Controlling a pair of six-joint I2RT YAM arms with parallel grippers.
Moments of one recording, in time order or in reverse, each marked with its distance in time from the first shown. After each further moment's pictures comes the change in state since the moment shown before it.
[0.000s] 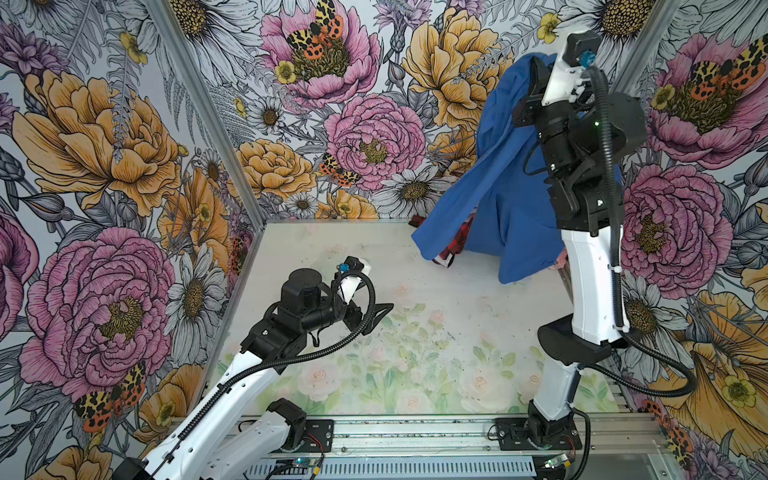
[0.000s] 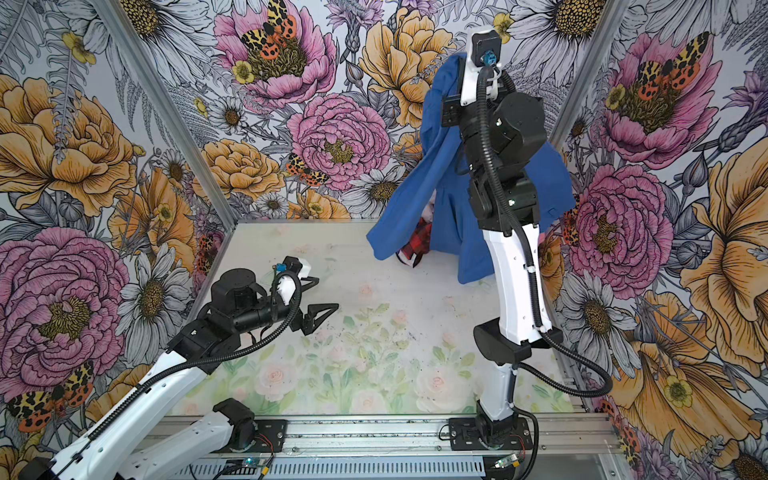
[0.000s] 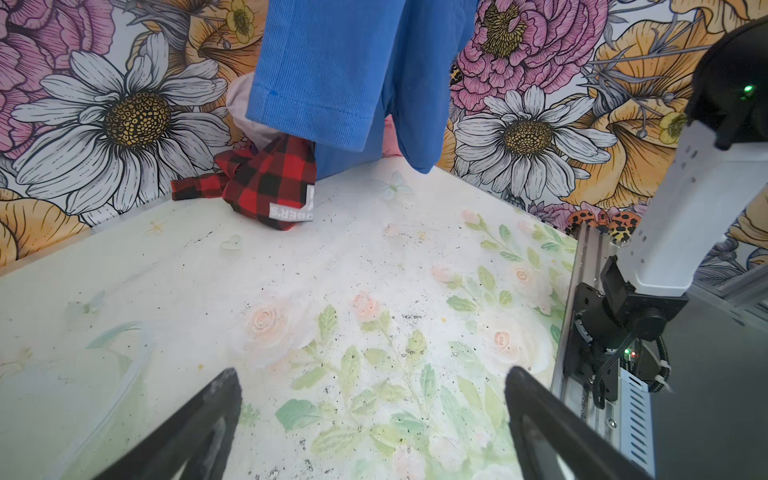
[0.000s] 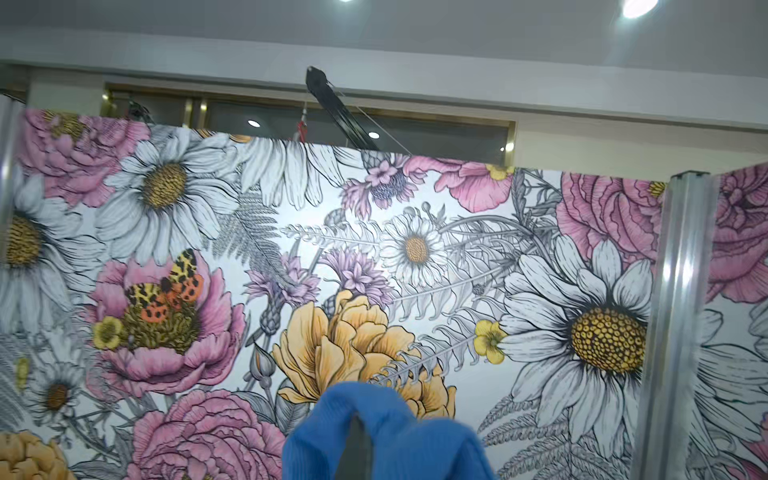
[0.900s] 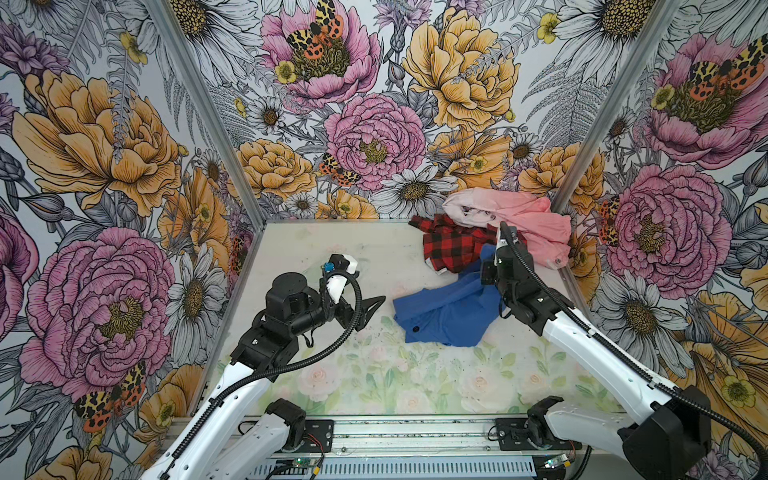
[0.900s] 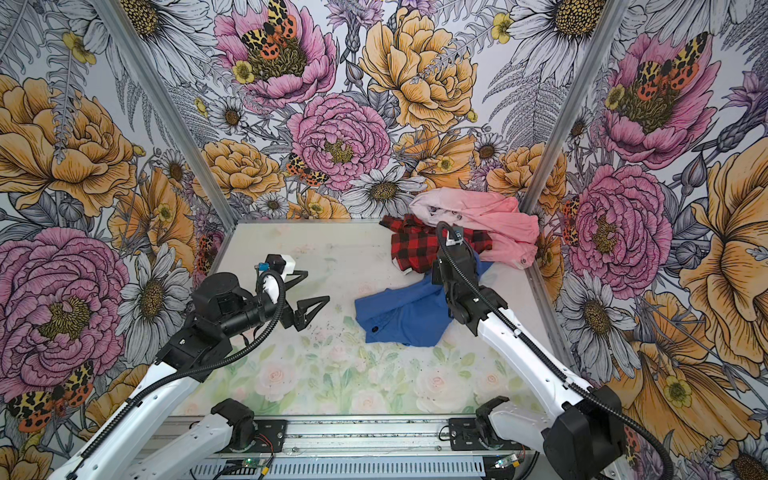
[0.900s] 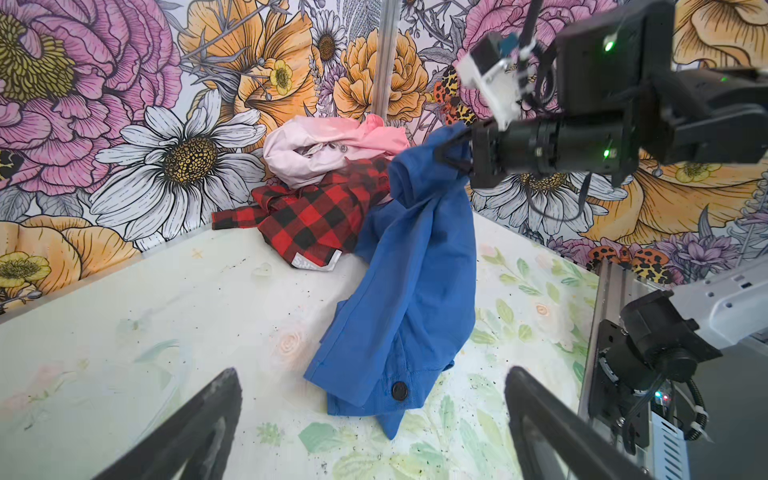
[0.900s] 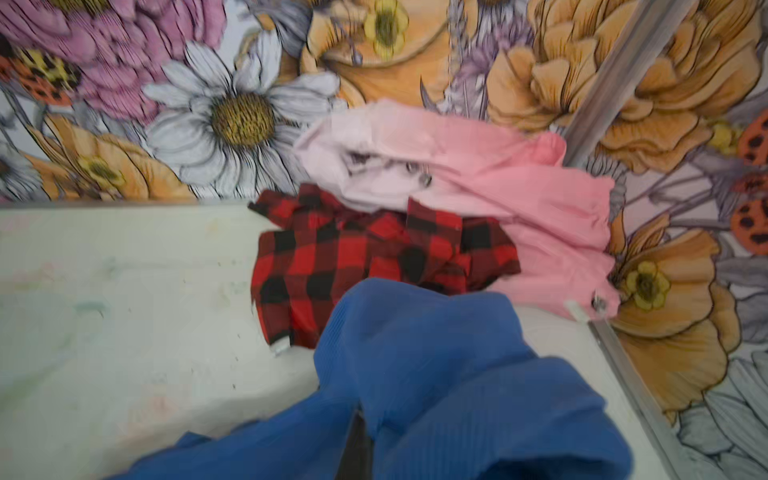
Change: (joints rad) left arm 0.060 -0.047 -0.028 0.069 0.001 -0.026; right arm 0.066 -0.683 -1.893 0.108 0.303 0.511
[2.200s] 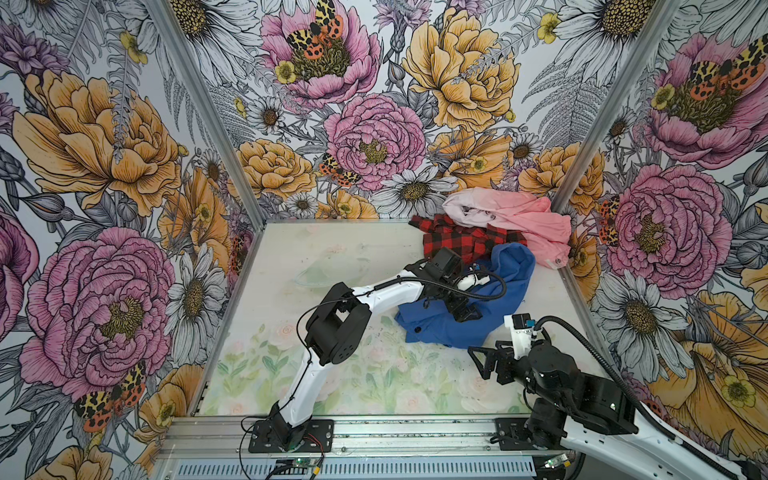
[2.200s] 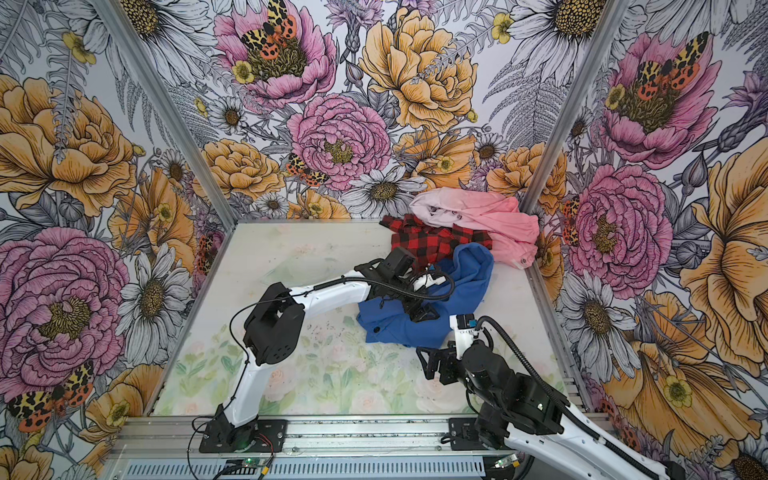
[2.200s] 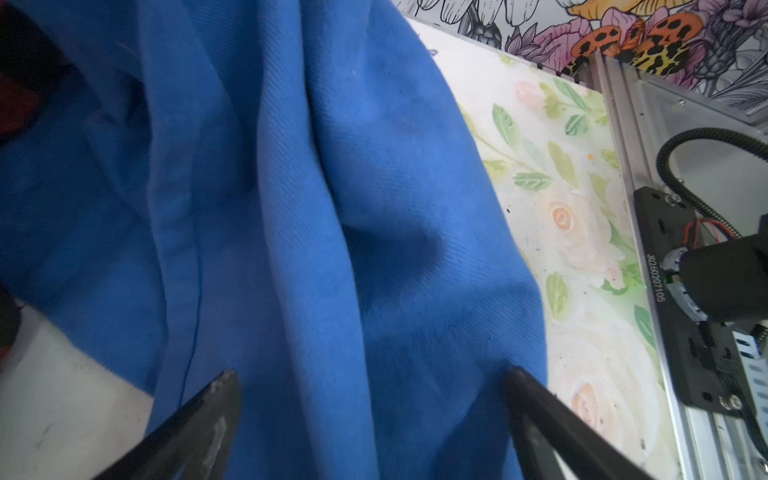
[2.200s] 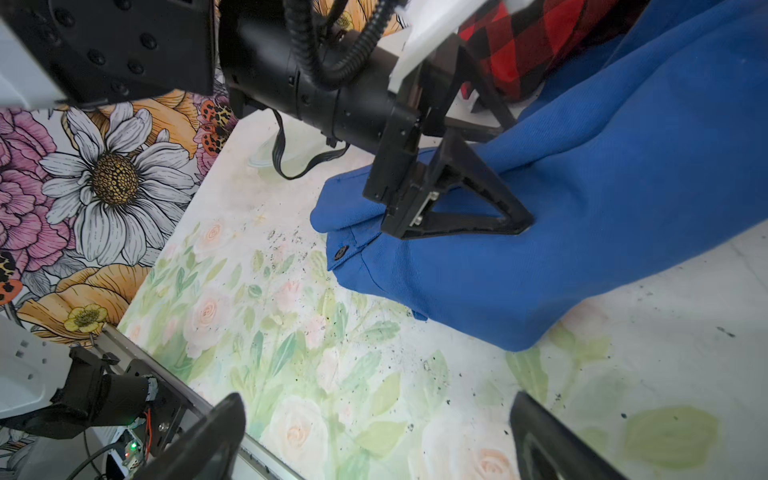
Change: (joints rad) left arm -0.421 1.417 0.958 -0.118 0.059 0.254; right arm 0.549 -0.816 -0.352 -0.463 -0.177 0.451
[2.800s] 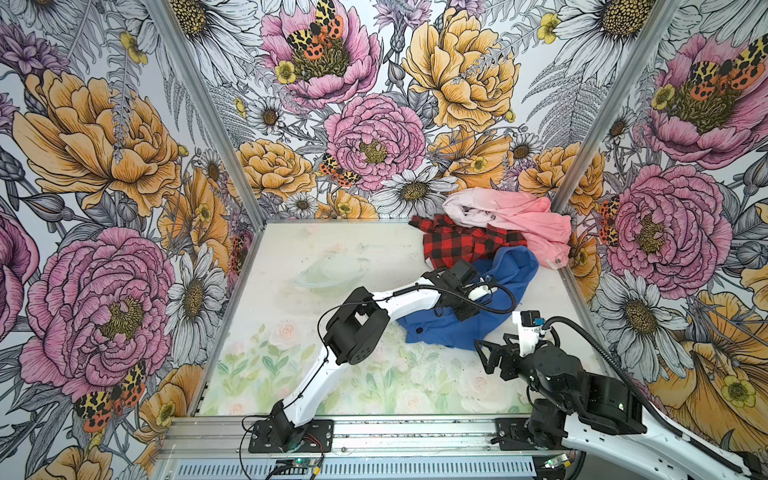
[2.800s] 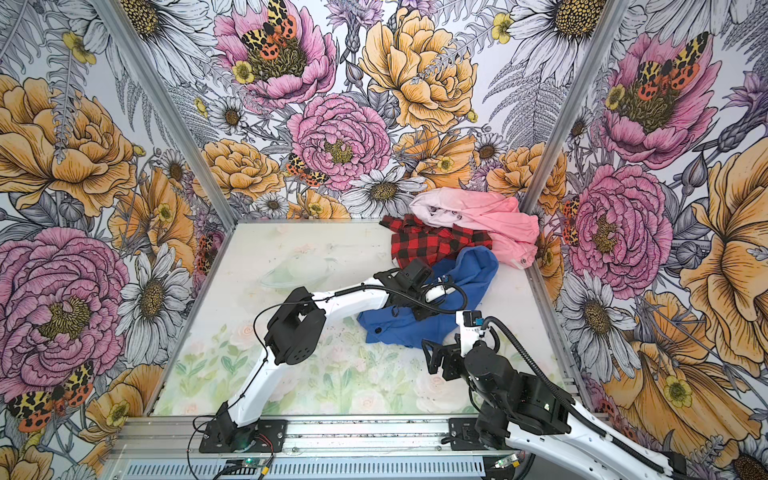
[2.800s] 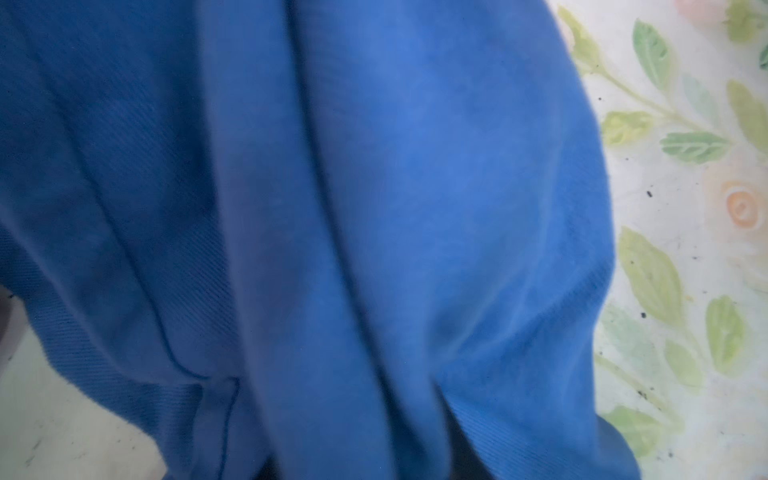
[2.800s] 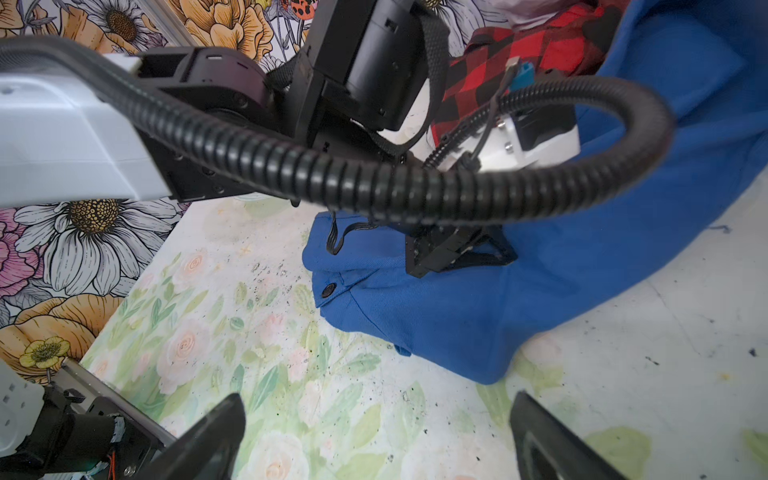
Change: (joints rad) left arm -0.050 0.112 0.090 -0.048 -0.248 -0.007; right arm 0.045 -0.014 0.060 -0.017 0.164 -0.028
